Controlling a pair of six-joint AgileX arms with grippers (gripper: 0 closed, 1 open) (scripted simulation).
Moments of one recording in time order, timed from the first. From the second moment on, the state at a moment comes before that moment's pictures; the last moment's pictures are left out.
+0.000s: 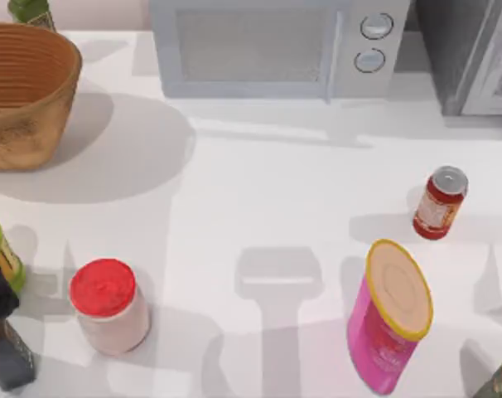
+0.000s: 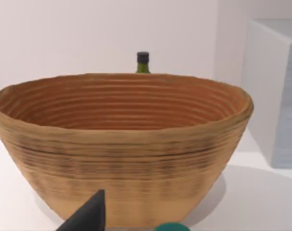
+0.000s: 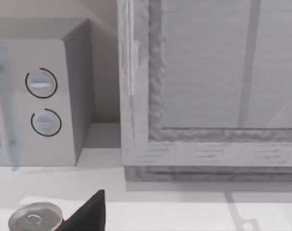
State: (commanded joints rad) left arm 0.00 0.00 0.00 0.00 0.00 0.00; right arm 0.00 0.00 0.00 0.00 0.00 0.00
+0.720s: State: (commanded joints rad) left arm 0.00 0.00 0.00 0.00 0.00 0.00; right arm 0.22 0.55 0.25 0.19 0.21 0.02
